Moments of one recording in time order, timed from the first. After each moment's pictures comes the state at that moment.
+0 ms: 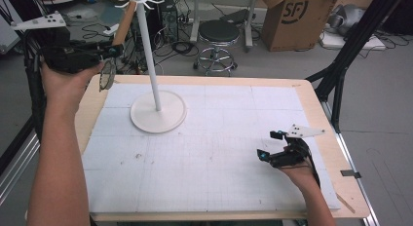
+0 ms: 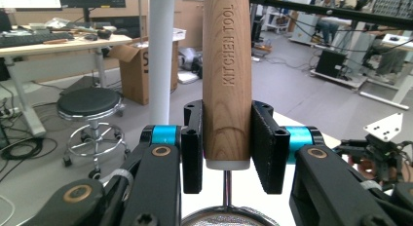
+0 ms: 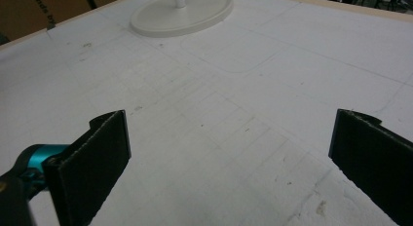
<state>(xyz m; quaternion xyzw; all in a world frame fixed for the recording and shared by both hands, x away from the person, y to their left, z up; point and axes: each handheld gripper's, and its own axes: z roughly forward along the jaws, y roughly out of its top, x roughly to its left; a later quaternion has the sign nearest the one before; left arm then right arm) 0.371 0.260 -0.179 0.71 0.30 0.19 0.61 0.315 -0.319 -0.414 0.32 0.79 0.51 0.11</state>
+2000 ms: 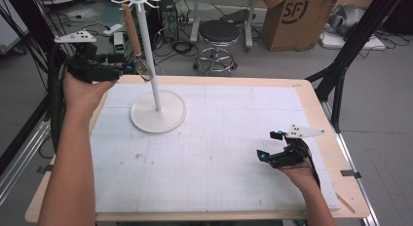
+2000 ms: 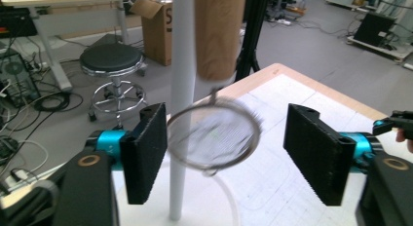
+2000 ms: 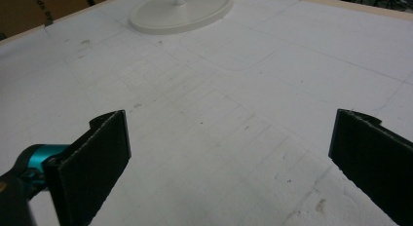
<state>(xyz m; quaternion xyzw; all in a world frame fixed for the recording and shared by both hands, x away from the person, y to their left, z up) 0.389 0.244 -0.221 0.73 0.36 0.20 0.54 0.314 -0.318 -0.414 0.32 0.79 0.51 0.12</state>
